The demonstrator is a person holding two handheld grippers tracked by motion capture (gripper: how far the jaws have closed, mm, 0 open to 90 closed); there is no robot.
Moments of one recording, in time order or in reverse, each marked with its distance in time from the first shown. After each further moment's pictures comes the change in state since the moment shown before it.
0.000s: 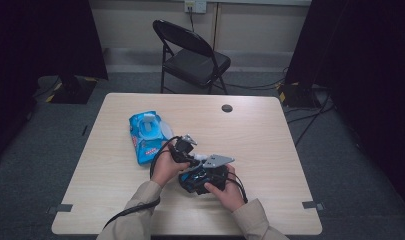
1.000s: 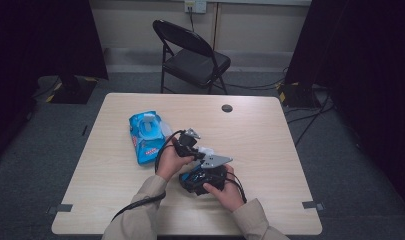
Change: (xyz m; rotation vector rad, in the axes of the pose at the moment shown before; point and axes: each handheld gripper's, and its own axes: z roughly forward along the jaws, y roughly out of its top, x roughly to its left) left arm 0.006 0.016 -0.003 -0.060 0.019 0.028; right arm 0.001 0.002 0.003 0.009 0.019 -0.020
